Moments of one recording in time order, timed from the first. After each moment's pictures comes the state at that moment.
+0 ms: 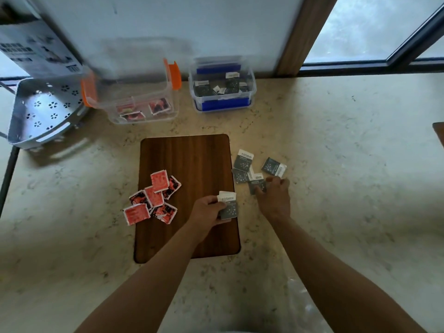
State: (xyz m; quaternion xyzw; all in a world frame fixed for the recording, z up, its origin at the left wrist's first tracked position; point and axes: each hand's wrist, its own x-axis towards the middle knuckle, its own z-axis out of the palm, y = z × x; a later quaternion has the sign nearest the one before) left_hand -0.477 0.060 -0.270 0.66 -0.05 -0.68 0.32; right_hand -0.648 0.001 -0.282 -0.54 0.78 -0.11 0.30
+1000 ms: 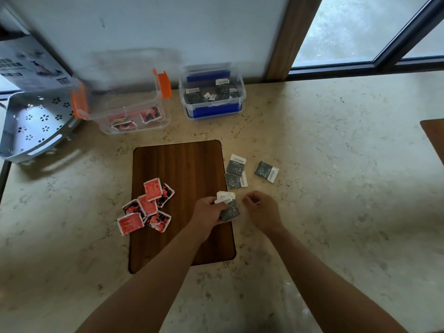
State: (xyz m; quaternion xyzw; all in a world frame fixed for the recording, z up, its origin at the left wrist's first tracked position) left_hand -0.494 0.043 -0.272 0.68 -0.09 -0.66 0.32; right_hand -0.649 0.023 -0.270 -0.56 0.68 -0.17 0.44
